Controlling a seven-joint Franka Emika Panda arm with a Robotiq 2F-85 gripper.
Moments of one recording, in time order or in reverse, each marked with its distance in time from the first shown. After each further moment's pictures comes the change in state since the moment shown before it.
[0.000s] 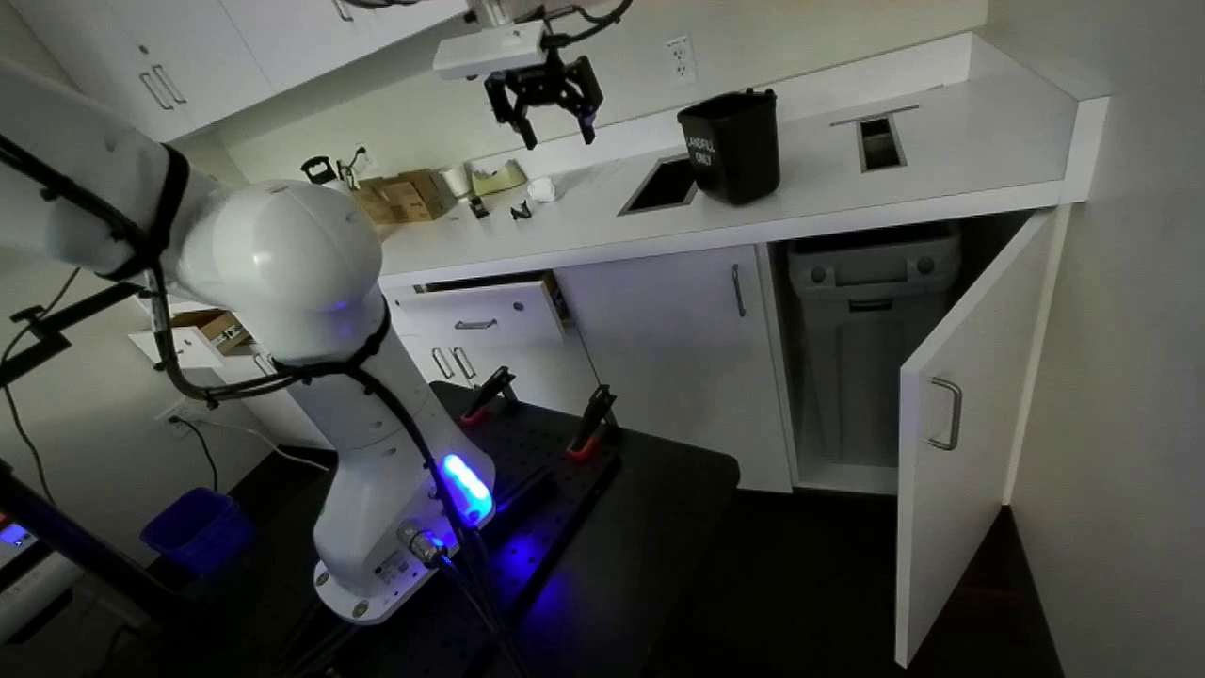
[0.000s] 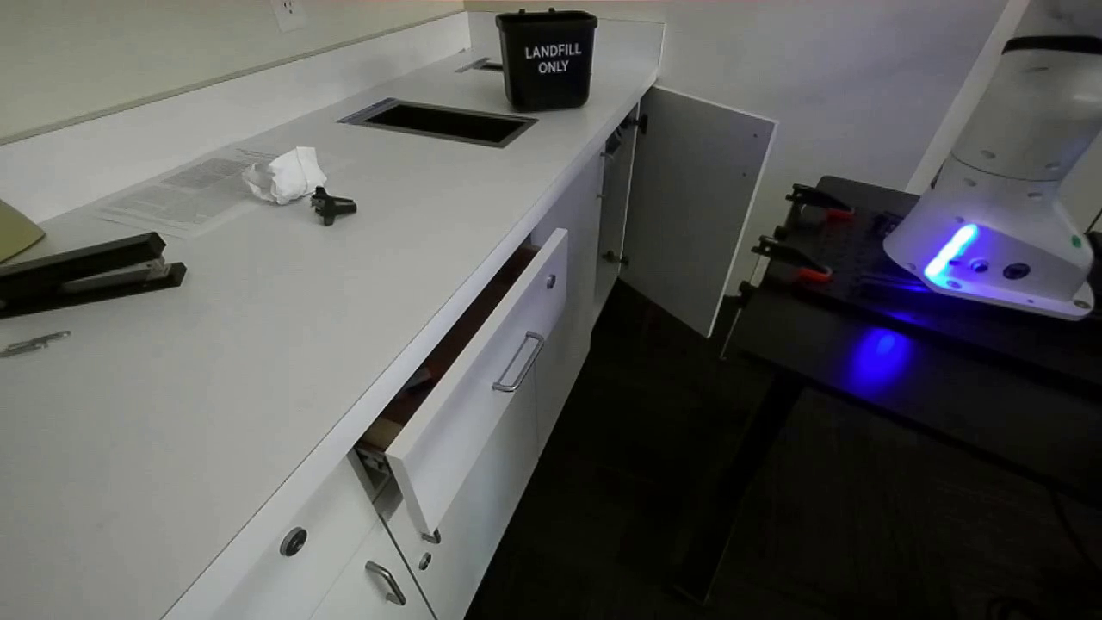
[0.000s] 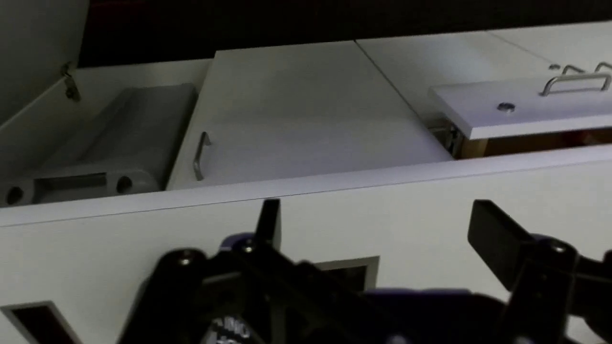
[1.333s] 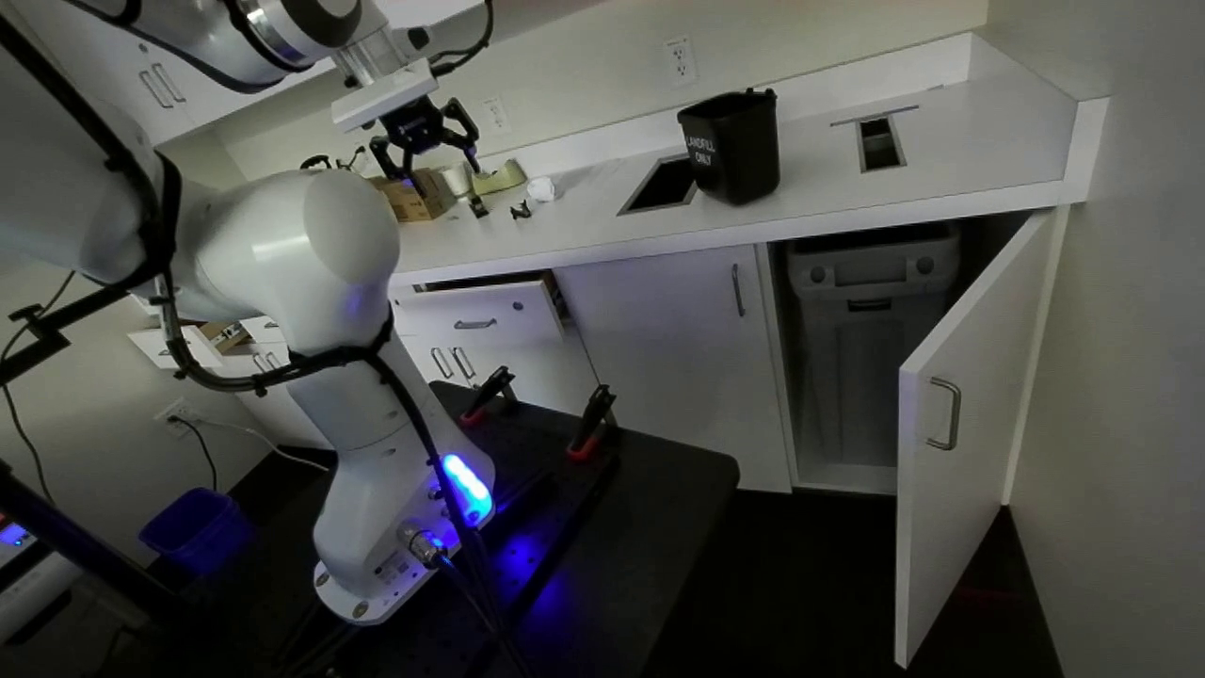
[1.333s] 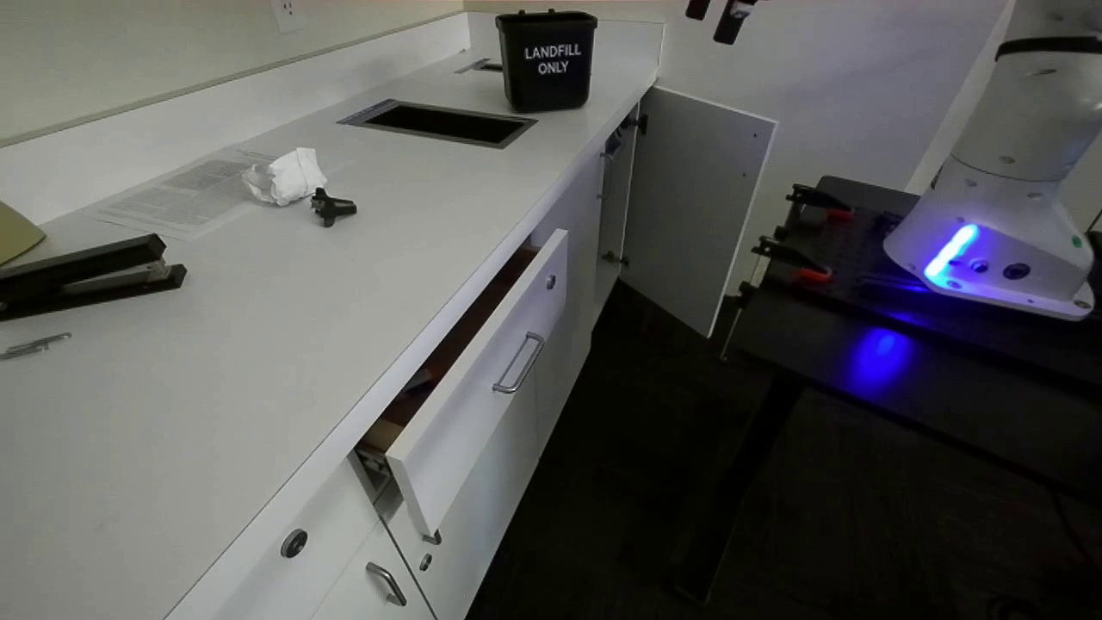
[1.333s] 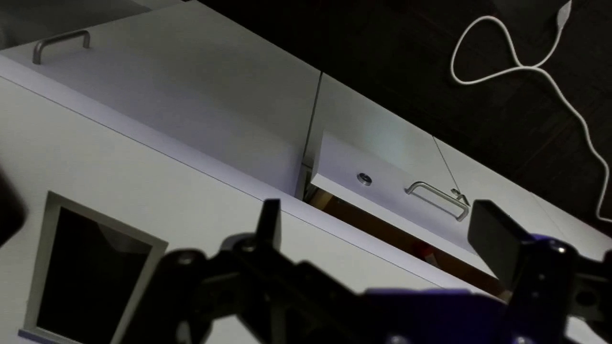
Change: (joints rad) arm 0.319 -0.051 0.298 -0.061 -0.049 0.003 0.048
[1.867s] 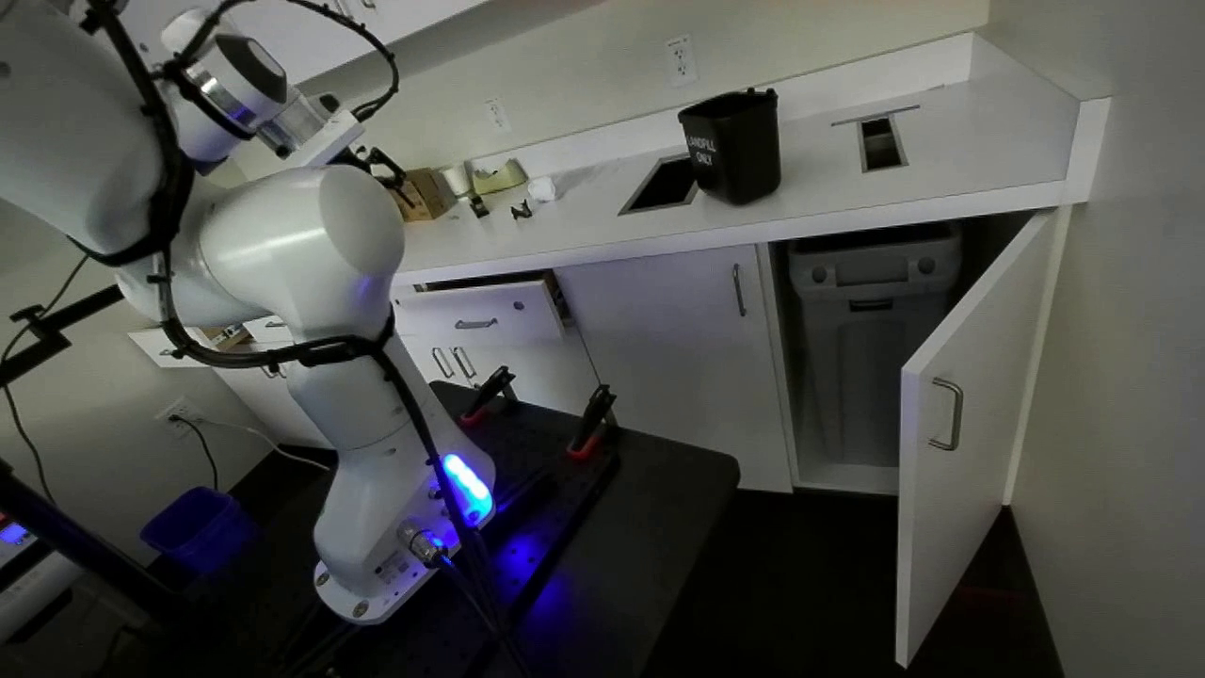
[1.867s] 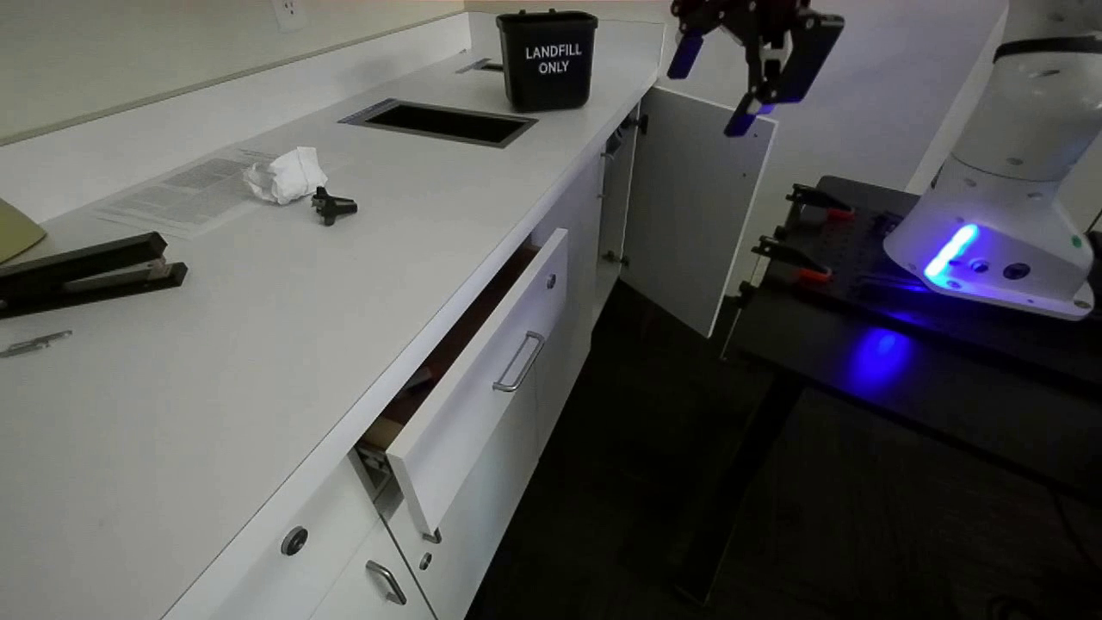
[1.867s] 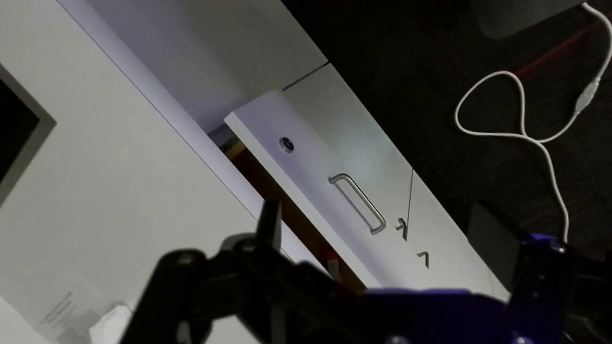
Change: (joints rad) arm 0.121 0.201 0.337 0.077 -0.149 0.109 0.190
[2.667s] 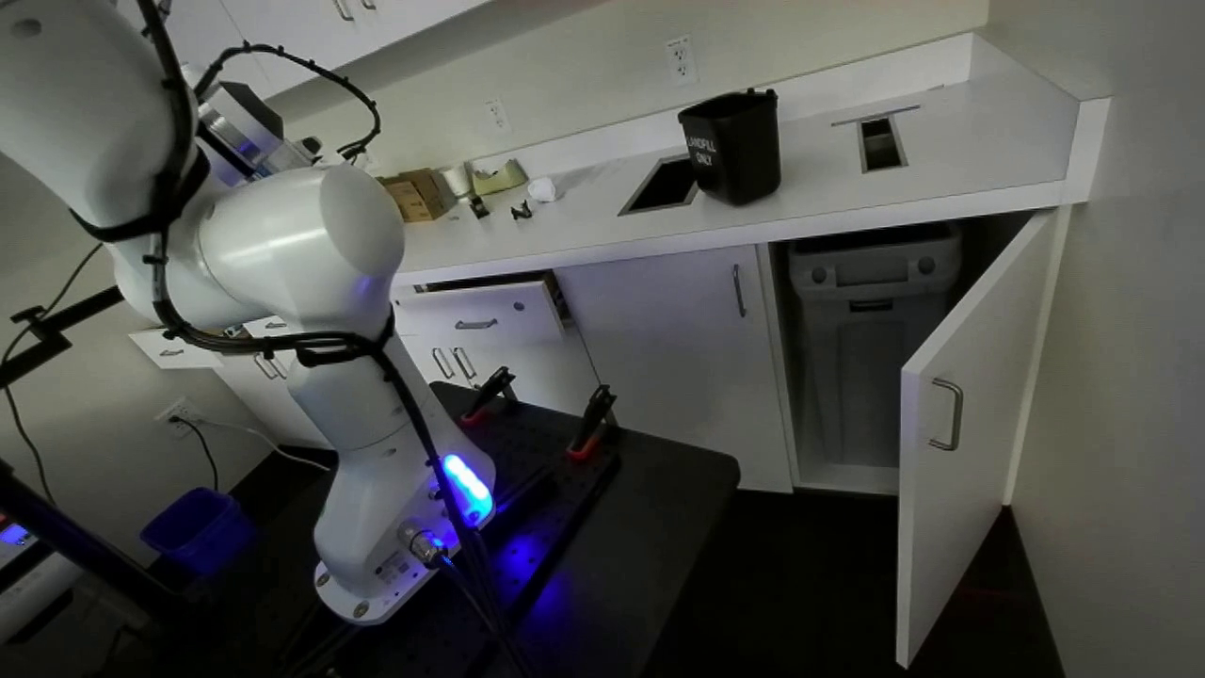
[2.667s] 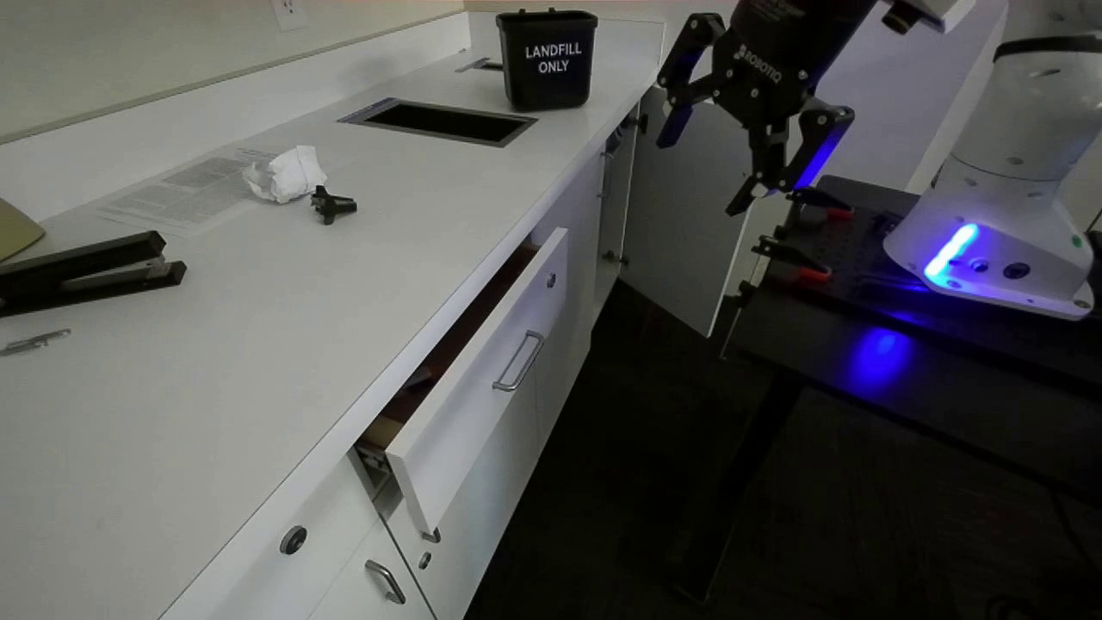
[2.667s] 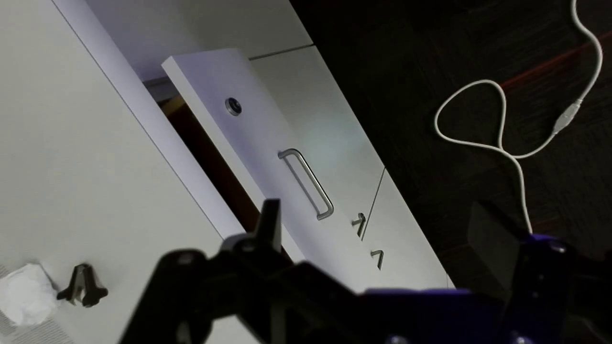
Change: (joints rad) arm 0.006 0.187 0.114 0.056 -0.123 0.095 0.110
